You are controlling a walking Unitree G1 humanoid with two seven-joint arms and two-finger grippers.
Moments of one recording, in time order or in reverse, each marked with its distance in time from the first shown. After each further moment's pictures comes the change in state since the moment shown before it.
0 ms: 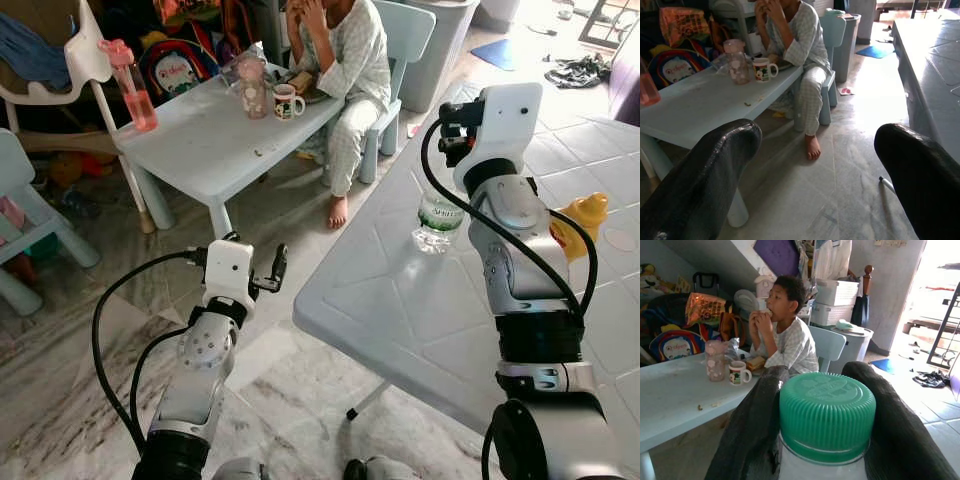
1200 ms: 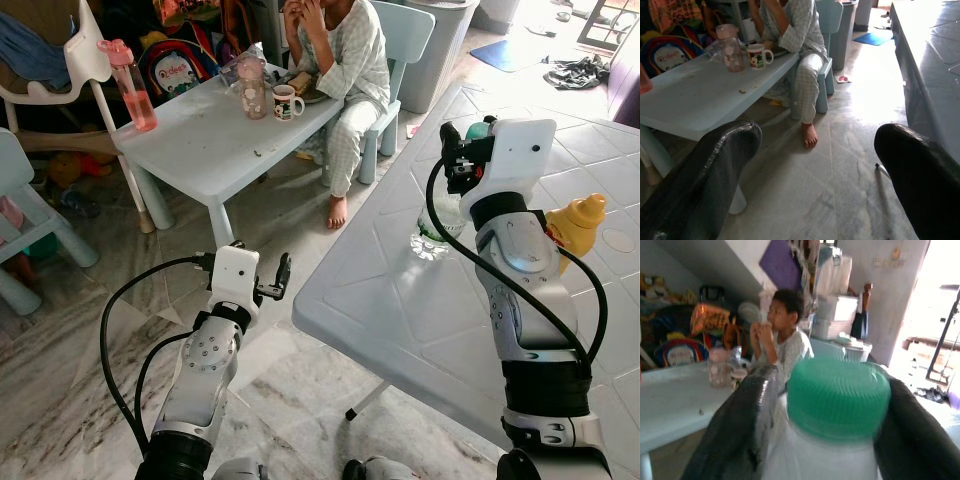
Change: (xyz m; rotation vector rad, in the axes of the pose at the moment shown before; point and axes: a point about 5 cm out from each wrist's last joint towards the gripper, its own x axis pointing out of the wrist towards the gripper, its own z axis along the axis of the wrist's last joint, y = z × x) left arm -0.001 -0.005 -0.010 0.006 0.055 -0.016; right arm -0.037 0.000 -0.013 -0.014 -0.056 0.018
